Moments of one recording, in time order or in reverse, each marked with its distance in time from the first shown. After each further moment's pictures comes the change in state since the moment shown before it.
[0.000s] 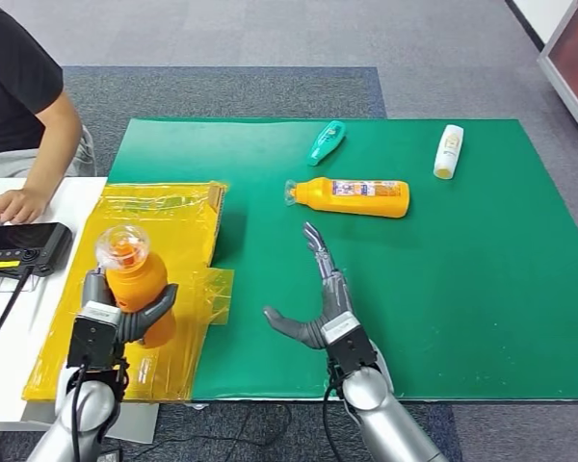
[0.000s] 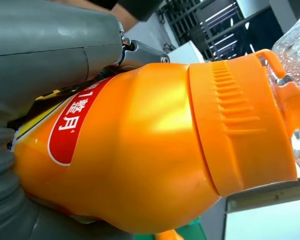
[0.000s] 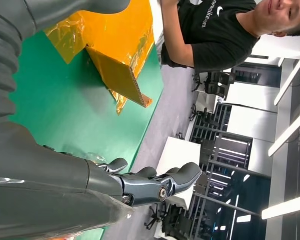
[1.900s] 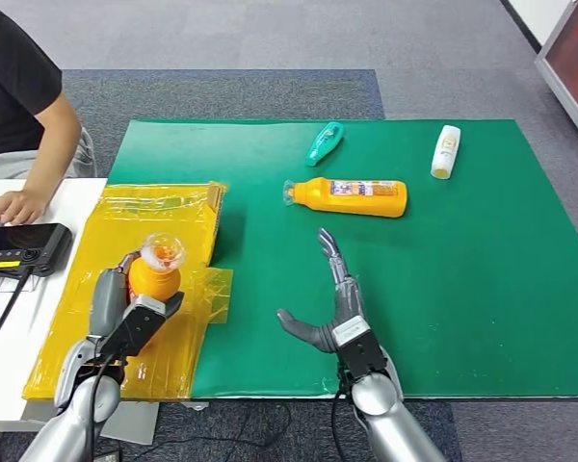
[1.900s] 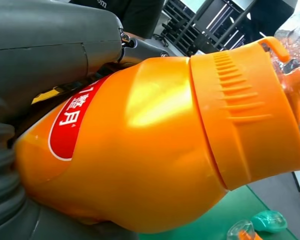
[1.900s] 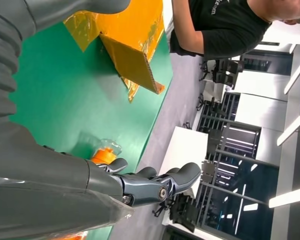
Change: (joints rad) left arm -0.038 0.015 0.052 0.134 -0.344 -0.058 0.144; right arm 0.046 0.003 -0.070 -0.018 0.045 0.011 0.000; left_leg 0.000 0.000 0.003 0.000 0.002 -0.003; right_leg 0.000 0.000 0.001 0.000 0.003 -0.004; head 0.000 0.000
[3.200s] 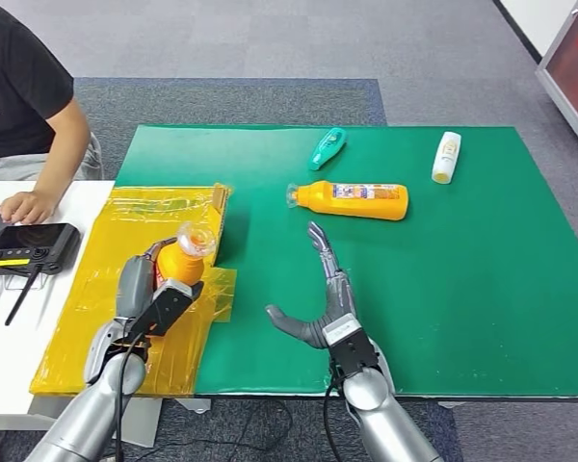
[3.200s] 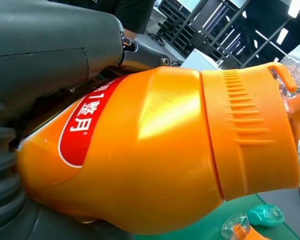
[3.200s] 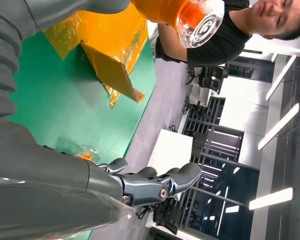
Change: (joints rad) left arm -0.145 -0.077 -0.052 0.260 0.026 0.022 -0.058; right arm -0.027 0.029 0.011 0.017 0.023 0.001 -0.018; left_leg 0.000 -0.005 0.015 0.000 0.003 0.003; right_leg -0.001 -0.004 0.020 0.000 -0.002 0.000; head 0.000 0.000
